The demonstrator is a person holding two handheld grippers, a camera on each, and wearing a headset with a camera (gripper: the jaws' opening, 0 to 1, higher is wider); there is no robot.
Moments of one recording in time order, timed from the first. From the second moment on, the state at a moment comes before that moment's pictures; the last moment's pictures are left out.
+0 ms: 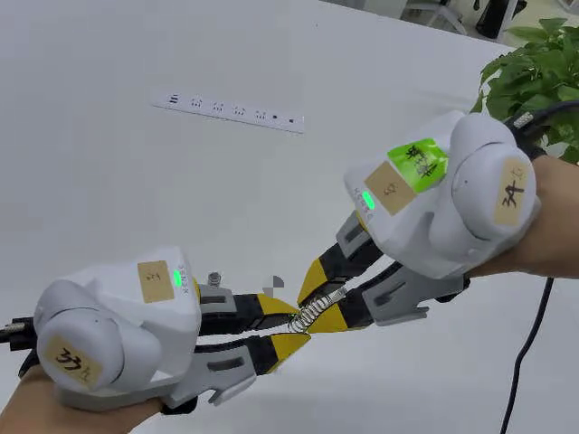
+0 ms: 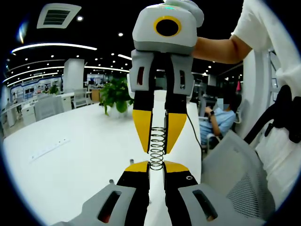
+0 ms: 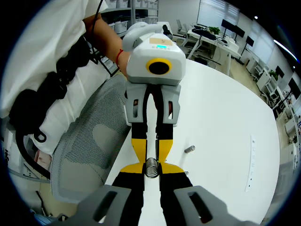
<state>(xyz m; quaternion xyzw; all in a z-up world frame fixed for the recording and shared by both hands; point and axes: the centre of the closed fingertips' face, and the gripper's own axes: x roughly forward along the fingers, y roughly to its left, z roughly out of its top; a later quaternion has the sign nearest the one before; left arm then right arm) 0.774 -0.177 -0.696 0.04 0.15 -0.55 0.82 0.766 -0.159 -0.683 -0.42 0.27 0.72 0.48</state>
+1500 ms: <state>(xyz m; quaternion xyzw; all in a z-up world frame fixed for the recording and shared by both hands) 0.783 -0.077 -0.733 0.06 0.19 -0.47 0.86 0.833 -0.156 -0.703 -0.41 0.31 0.64 0.56</state>
